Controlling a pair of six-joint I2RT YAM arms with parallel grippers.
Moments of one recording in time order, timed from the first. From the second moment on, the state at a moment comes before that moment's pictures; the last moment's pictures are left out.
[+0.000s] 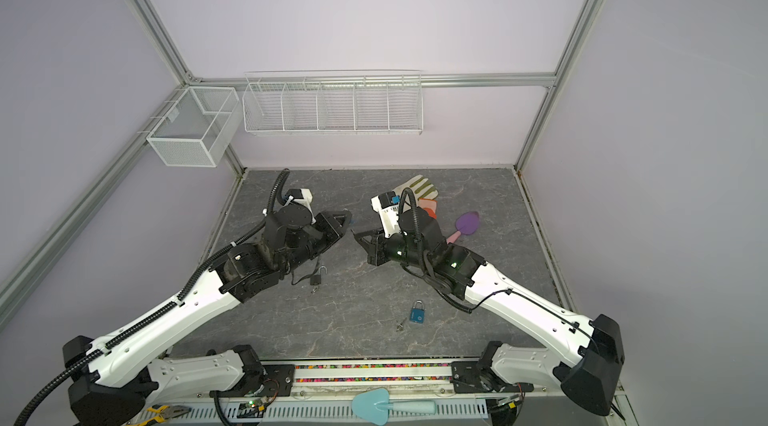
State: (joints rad) left arm -0.92 1.14 1.17 -0.44 -0.26 -1.15; right arm 0.90 1.20 1.07 -0.21 -0.18 0.60
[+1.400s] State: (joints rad) left arm -0.91 1.12 1.14 -0.40 -0.26 -1.18; right arm 0.89 1.24 1.12 -0.23 -0.13 0.71
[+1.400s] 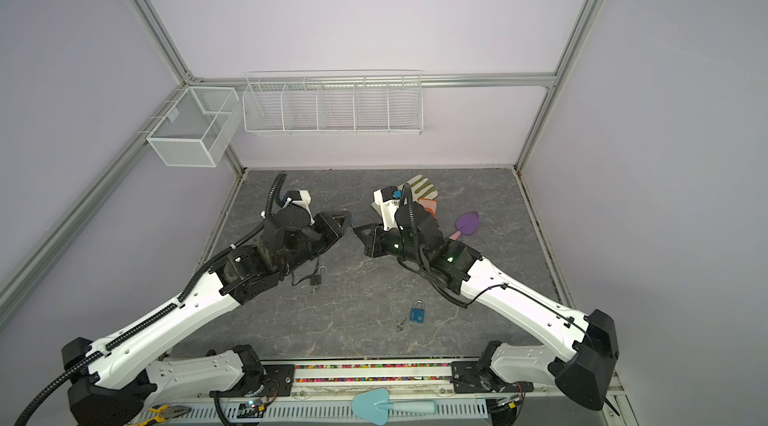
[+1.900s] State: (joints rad) left arm -0.90 1.12 1.11 -0.36 -0.29 -1.22; right arm 0.92 1.26 1.12 -0.18 -0.07 0.83
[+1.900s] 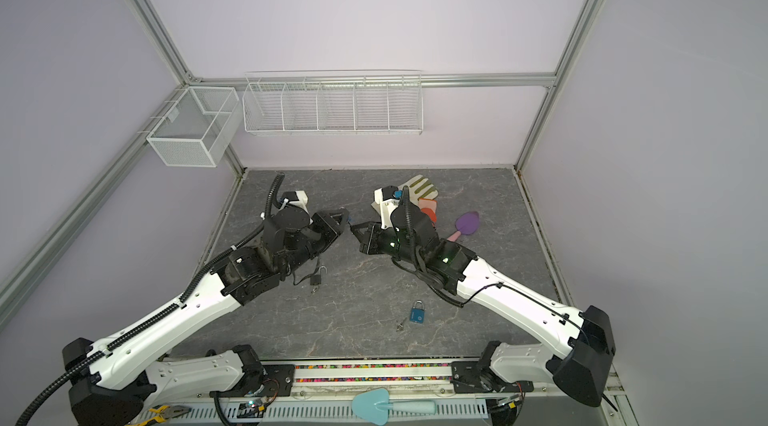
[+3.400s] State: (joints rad) left arm -0.92 1.08 1.12 -0.40 -0.36 -1.25; right arm 0.97 1.28 1.13 -0.13 -0.07 0.76
